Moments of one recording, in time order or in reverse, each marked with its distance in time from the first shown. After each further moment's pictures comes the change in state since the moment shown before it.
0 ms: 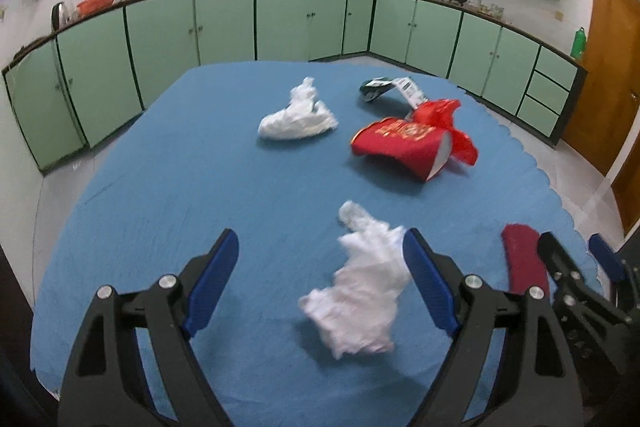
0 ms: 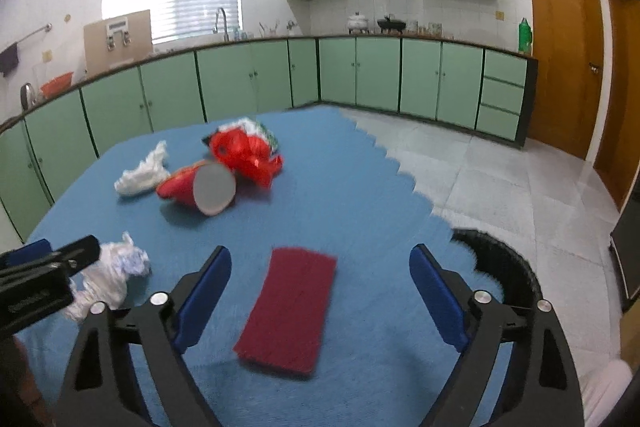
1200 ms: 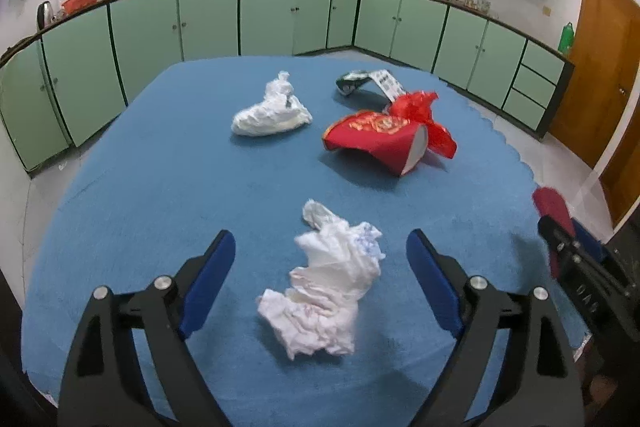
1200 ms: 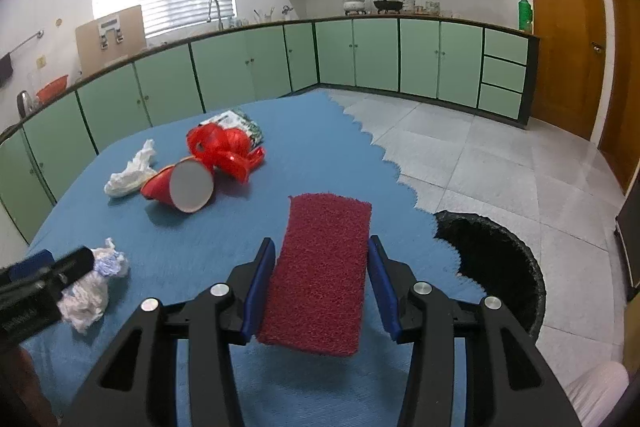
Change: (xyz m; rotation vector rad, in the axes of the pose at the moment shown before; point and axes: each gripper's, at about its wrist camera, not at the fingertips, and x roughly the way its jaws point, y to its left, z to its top) left arm 0.007 -0.024 -0.002 0.021 0.032 -0.053; right arm 0.007 -0.033 0.011 0.035 0.049 0.022
